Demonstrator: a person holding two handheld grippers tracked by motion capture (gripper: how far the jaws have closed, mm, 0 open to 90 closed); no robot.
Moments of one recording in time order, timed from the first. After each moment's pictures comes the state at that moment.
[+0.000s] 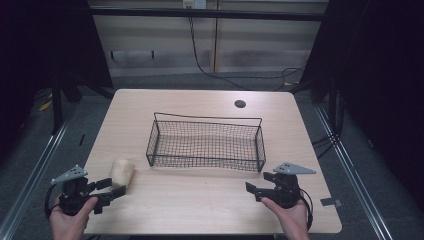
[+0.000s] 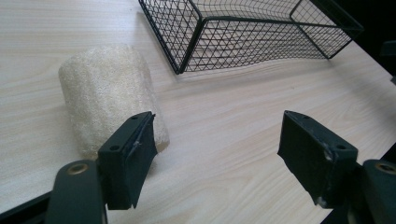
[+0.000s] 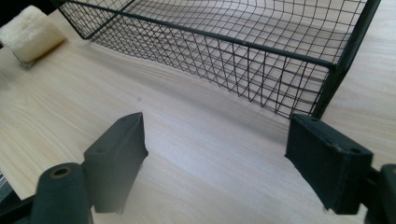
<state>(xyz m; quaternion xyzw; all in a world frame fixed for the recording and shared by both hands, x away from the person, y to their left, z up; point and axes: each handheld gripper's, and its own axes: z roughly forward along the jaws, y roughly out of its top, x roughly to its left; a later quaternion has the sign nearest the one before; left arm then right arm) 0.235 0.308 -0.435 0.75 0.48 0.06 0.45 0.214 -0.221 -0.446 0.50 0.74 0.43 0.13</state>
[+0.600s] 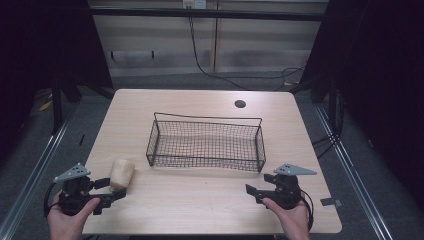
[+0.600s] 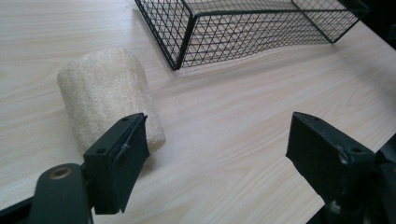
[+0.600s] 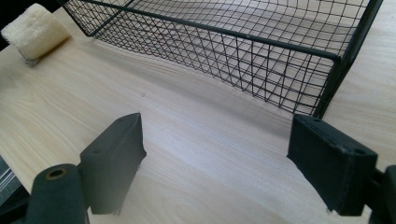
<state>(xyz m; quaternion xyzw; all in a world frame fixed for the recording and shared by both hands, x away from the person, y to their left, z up) 0.234 0.302 -0.422 0.77 0.46 0.06 0.43 0.212 -0.222 -0.446 0.51 0.74 0.43 0.12</state>
